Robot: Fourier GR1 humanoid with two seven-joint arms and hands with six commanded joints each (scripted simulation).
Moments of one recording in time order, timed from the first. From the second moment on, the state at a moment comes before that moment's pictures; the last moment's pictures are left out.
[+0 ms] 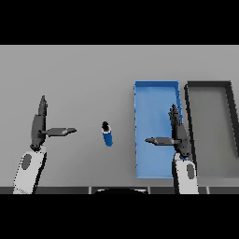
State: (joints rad) left arm -0.11 0.43 -0.16 -1.48 0.24 0.26 0.01; right arm 0.00 0.00 0.00 -1.57 0.00 0.00 0.00
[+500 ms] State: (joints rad) left arm -0.06 0.57 -0.23 -1.49 0.21 0.04 -0.12; right arm 0.07 -0.13 0.05 -1.63 0.09 0.08 -0.10
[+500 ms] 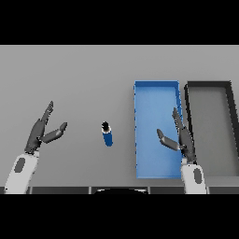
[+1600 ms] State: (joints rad) left arm -0.09 0.52 -0.50 -1.61 0.16 -0.22 -0.02; right arm 0.07 -0.14 0.07 -1.67 0.10 0.10 -0.09
